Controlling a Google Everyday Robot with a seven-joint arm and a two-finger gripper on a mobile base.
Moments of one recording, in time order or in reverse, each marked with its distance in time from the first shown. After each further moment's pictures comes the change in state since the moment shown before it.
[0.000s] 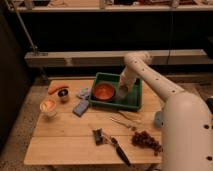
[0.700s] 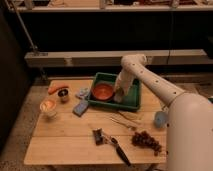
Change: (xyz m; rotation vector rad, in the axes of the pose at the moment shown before) arm -0.042 -0.004 -0.001 0.022 -0.061 -0.074
